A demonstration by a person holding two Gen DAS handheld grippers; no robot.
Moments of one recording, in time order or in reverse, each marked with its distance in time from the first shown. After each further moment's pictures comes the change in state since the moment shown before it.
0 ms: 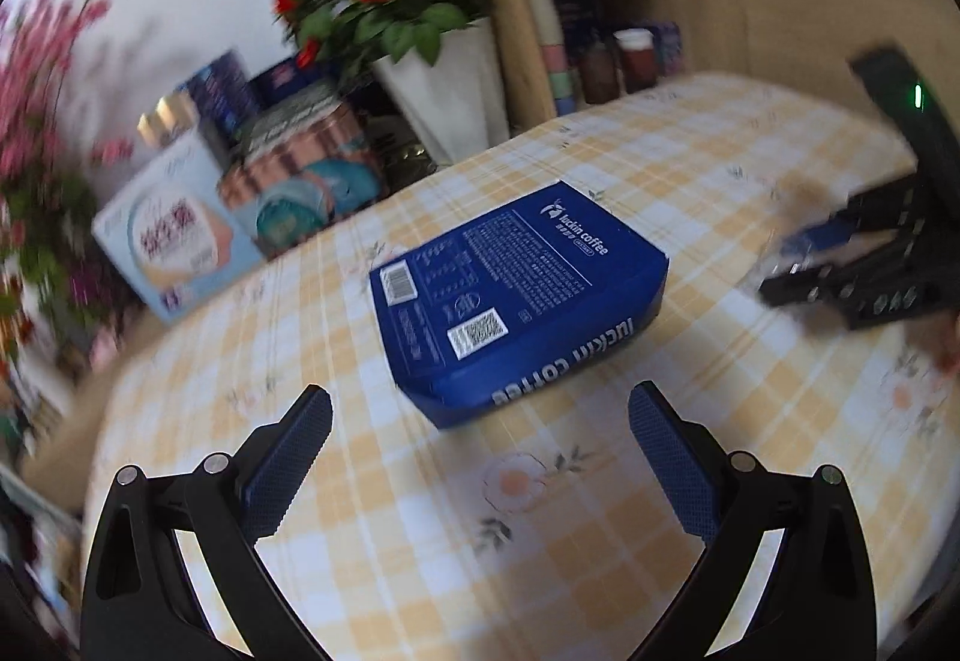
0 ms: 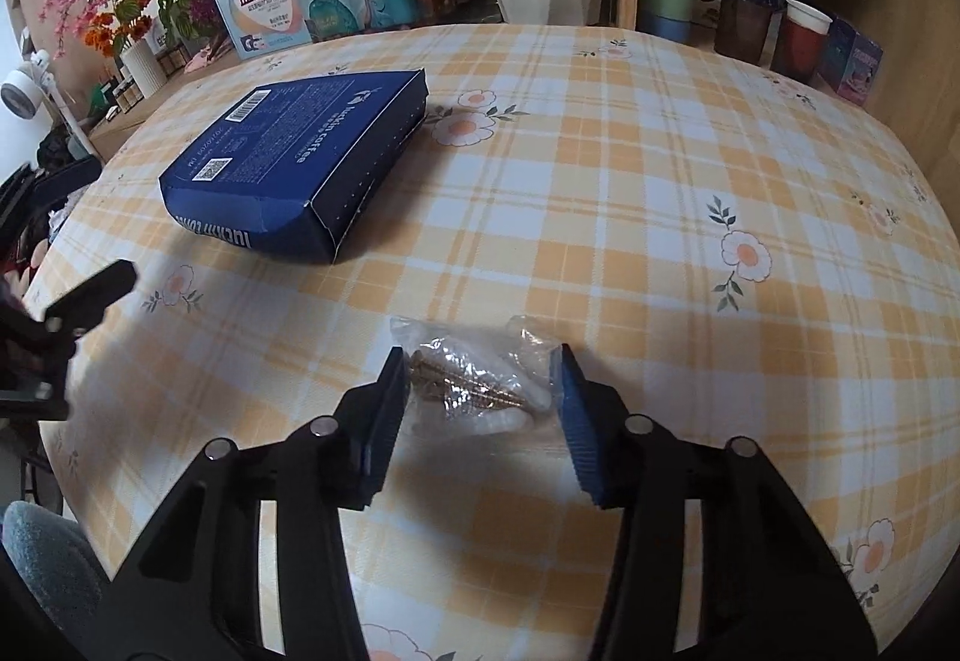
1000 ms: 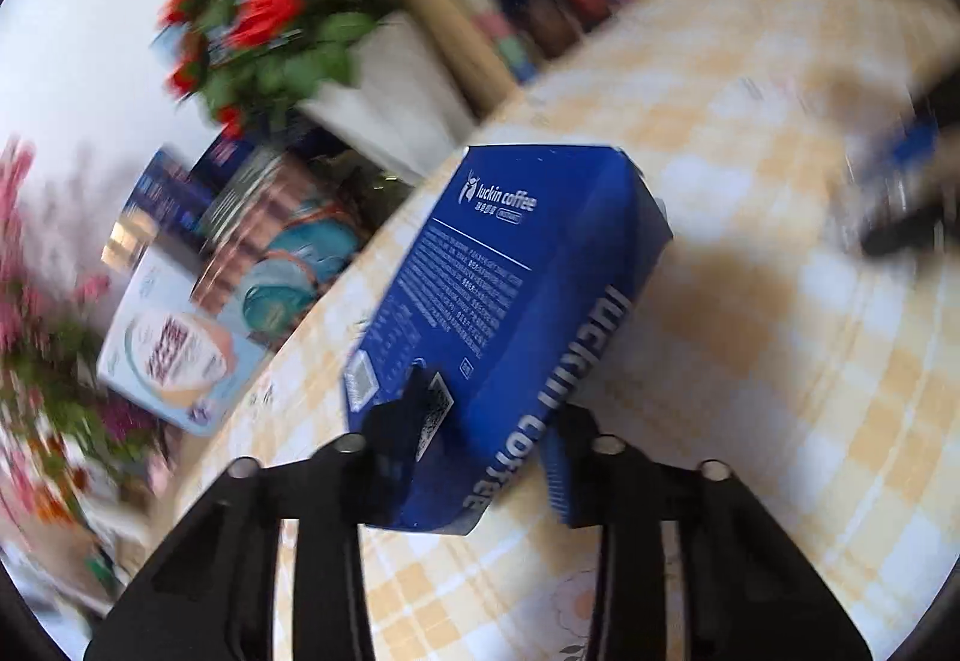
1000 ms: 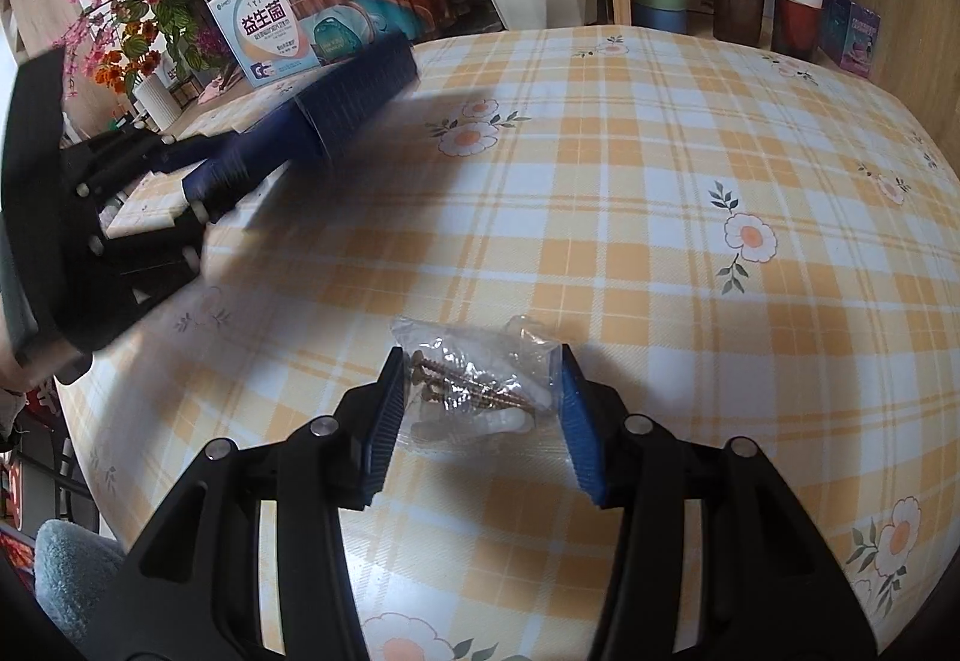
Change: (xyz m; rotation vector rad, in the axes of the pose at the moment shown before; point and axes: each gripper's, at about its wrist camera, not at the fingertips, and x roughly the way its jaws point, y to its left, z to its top) left arm 0.054 -0.001 0.040 0.193 0.013 0.059; right arm -0.008 -0.008 -0.004 0.065 -0.027 0.079
